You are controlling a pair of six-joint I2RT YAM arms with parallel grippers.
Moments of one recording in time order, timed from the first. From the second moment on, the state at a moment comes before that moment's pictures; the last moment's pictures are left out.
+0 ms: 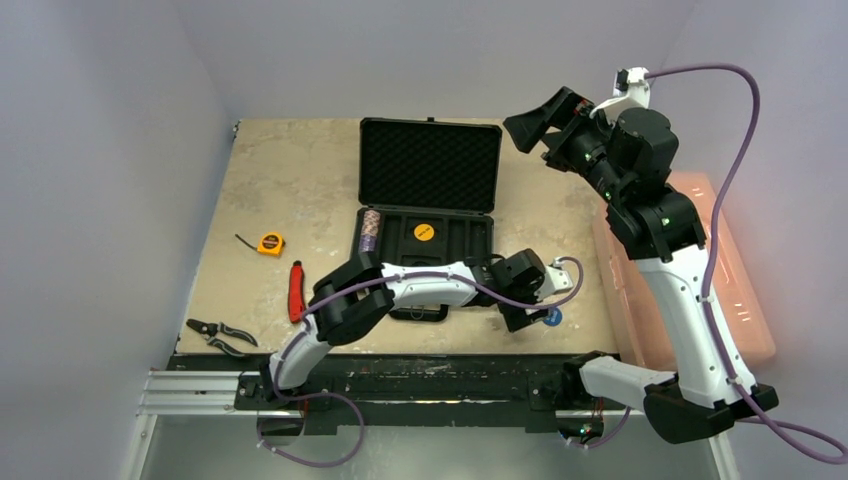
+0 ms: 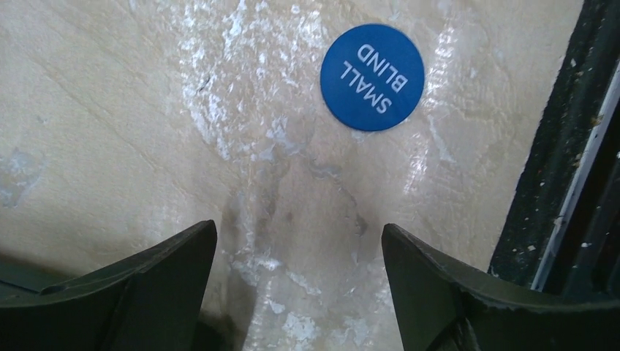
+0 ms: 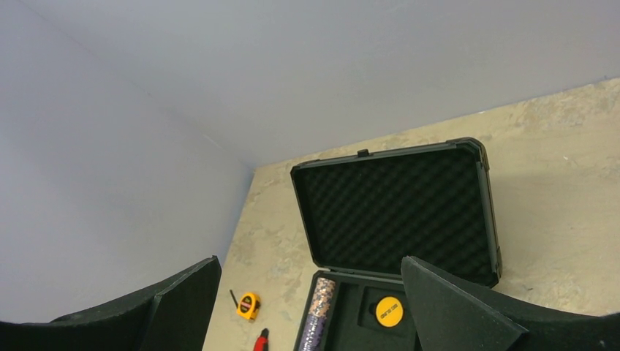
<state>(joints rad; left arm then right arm) -1.19 2.18 1.61 -0.27 0.06 0.10 0.35 1.15 1.61 -0.58 0.00 0.64</state>
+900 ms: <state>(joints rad) -1.25 2.43 2.03 -0.46 0.07 0.01 0.35 1.14 1.61 -0.59 0.00 0.65</state>
